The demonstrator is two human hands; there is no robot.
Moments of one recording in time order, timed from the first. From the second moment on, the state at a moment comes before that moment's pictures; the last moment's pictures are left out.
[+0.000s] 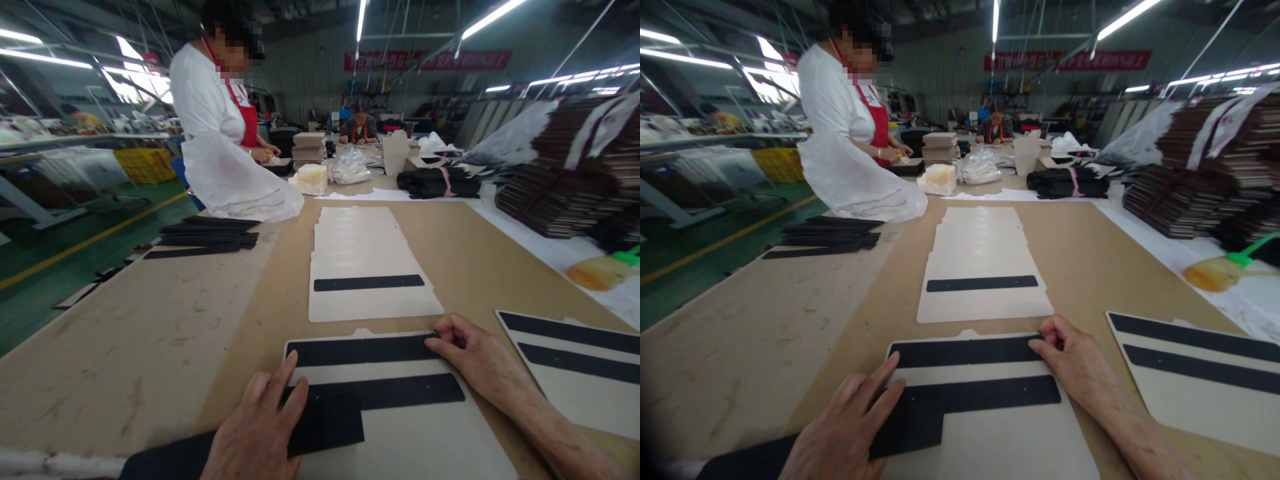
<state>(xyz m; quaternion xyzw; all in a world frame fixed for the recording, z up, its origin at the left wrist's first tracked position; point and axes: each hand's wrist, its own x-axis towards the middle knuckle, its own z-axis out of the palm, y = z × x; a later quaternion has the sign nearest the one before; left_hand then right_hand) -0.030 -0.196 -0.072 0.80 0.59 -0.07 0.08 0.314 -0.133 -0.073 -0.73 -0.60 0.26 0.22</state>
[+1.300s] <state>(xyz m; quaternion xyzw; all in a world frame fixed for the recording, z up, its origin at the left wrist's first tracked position) 0.018 -0.170 -0.029 0.81 0.58 -0.09 0.03 0.255 -0.163 -0.053 -0.54 -0.83 -0.09 -0.12</state>
